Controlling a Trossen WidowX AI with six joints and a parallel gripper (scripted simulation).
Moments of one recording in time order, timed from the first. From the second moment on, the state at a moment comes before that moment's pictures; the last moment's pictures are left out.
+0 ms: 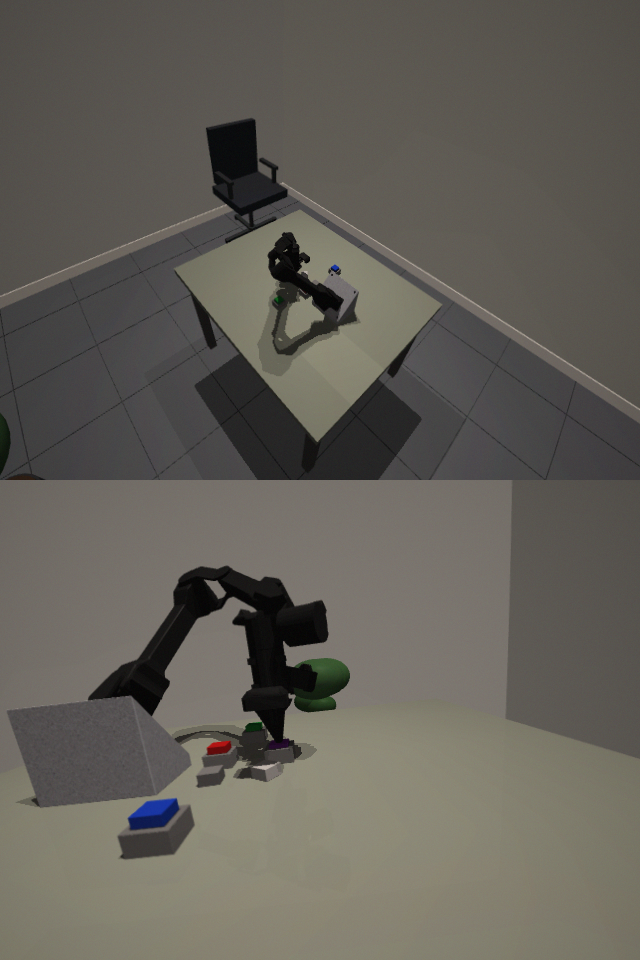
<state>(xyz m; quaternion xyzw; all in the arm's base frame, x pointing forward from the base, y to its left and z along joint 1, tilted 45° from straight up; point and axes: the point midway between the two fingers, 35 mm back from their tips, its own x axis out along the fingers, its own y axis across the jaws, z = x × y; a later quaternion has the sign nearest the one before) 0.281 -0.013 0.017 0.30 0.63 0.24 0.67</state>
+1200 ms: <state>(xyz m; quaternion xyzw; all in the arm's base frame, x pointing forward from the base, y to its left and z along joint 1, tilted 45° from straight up) 0.279 -0.026 0.029 0.30 0.63 0.24 0.67</state>
